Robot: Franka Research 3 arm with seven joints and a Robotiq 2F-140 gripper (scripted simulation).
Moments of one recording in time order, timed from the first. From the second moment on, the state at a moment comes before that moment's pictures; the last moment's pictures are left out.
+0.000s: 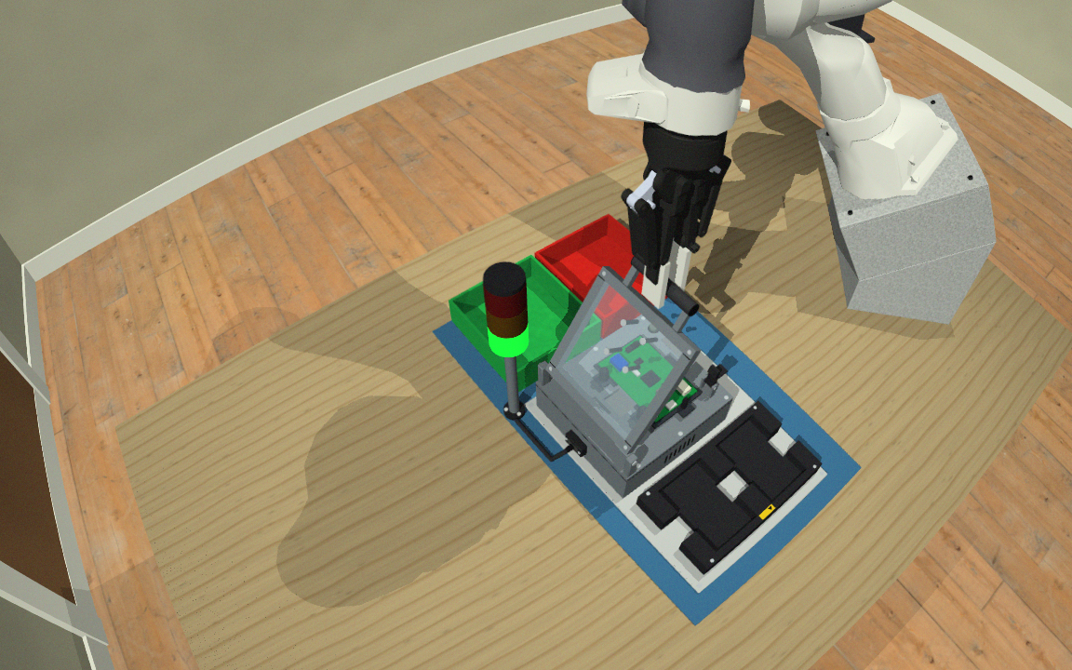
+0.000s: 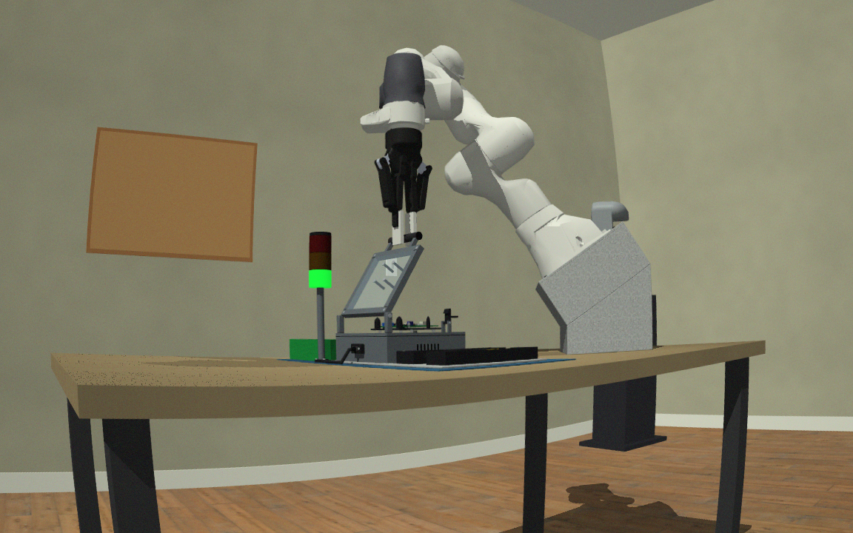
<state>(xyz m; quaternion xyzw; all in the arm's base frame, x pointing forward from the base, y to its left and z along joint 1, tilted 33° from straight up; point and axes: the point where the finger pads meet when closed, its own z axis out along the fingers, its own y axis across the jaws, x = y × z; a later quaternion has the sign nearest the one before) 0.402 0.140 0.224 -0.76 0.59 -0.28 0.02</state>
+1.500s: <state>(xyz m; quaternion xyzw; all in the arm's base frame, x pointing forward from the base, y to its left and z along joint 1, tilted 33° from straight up) 0.401 0.140 0.224 -0.76 0.59 -0.28 0.02</state>
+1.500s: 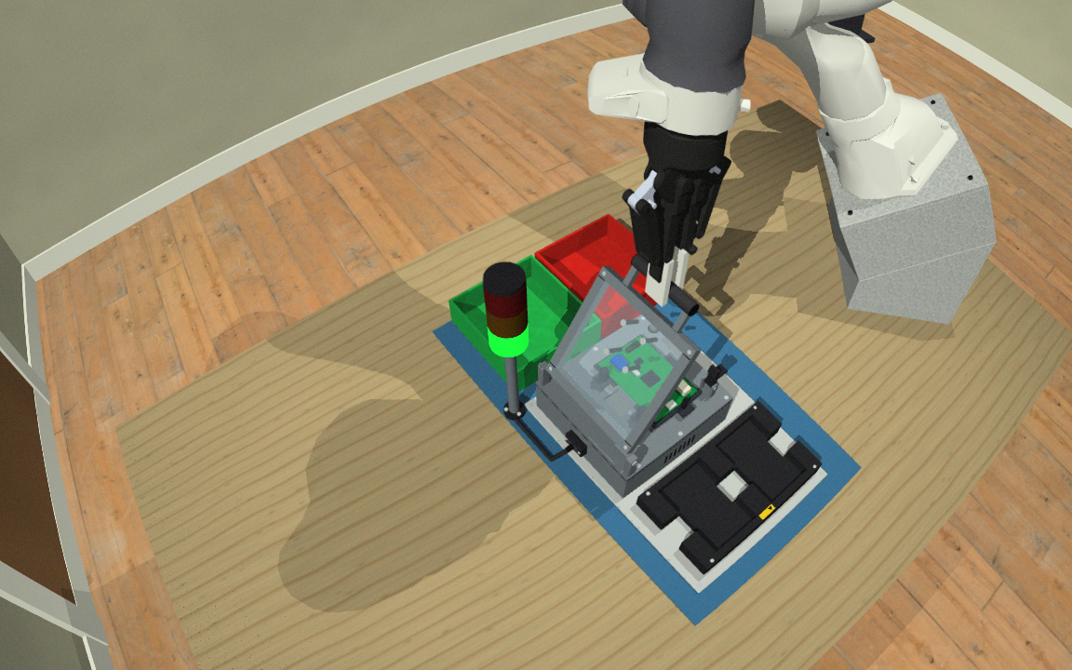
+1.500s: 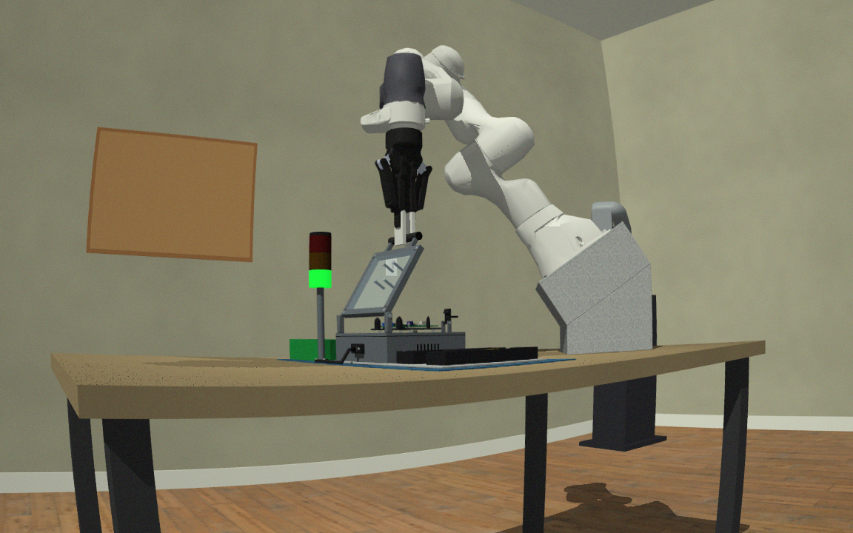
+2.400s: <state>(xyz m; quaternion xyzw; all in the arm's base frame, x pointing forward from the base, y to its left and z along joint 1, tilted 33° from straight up) 0.427 0.158 0.257 -0.75 0.60 -0.28 0.02</state>
